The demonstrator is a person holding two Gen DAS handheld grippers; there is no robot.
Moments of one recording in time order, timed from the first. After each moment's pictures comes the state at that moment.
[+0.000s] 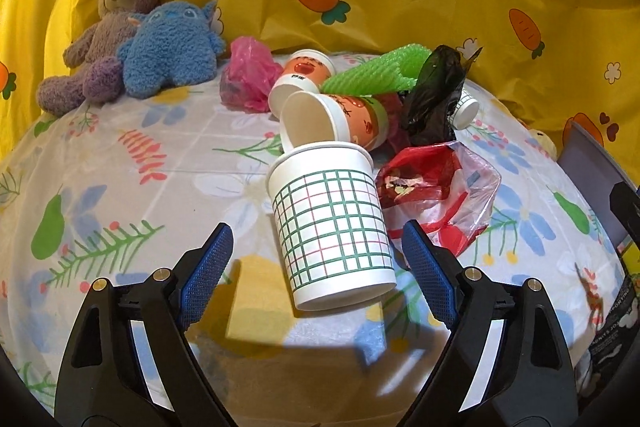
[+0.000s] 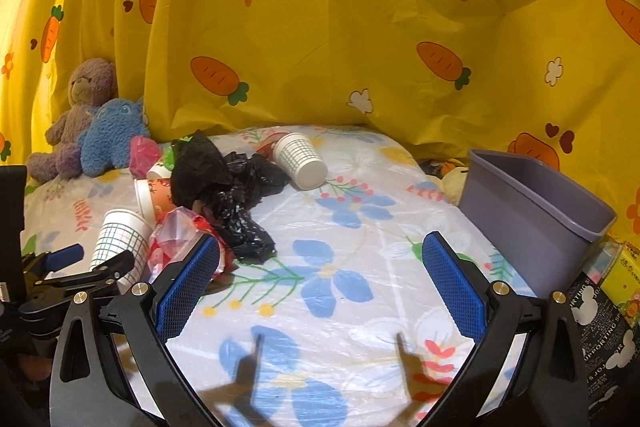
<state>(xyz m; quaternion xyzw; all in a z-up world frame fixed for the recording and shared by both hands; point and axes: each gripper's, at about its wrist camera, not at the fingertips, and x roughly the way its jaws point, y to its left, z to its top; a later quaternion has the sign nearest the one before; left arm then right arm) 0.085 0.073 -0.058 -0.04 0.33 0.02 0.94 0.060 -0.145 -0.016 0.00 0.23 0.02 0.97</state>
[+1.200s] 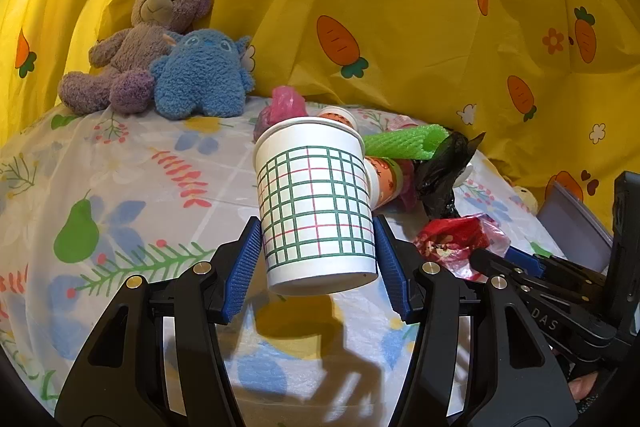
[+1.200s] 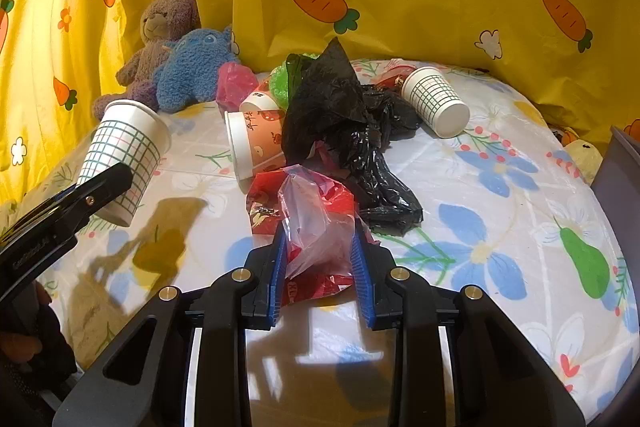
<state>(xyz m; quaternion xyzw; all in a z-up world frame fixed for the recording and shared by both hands) 0.047 0.116 -0.025 -0.10 0.26 0.01 0.96 0.100 -0.088 -0.047 -0.01 0.34 0.19 0.92</state>
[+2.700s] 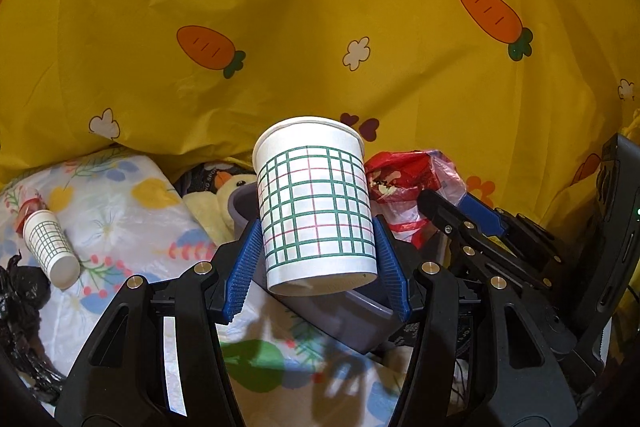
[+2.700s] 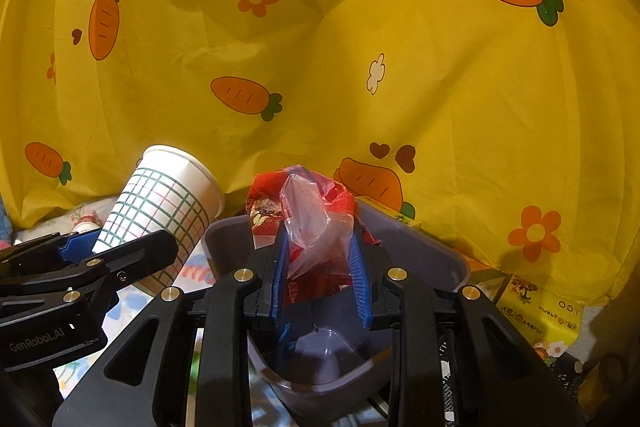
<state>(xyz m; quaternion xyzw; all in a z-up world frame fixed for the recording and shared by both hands) 0.154 -0.264 0.041 0.01 0.27 -0.40 0.88 0.081 -0.397 0.033 0.05 0.19 -0.20 0.96</state>
